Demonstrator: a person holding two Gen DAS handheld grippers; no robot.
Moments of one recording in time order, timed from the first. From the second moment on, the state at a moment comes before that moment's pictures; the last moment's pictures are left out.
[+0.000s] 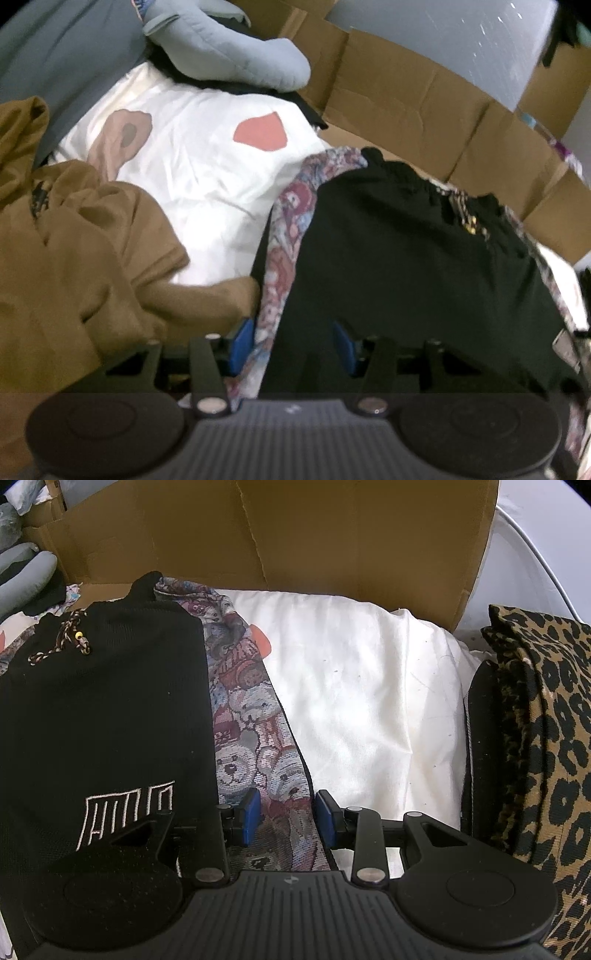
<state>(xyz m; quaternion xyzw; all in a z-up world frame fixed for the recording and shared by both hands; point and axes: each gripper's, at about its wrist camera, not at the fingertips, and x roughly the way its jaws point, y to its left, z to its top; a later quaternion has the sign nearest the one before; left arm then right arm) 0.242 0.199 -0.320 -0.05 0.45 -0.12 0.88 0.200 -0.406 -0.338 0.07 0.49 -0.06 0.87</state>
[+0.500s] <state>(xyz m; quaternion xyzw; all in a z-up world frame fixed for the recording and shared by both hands) 0.273 0.221 -0.347 -0.13 0.49 -0.12 0.86 0.200 -0.406 -0.341 0.07 0.49 -0.05 0.87</state>
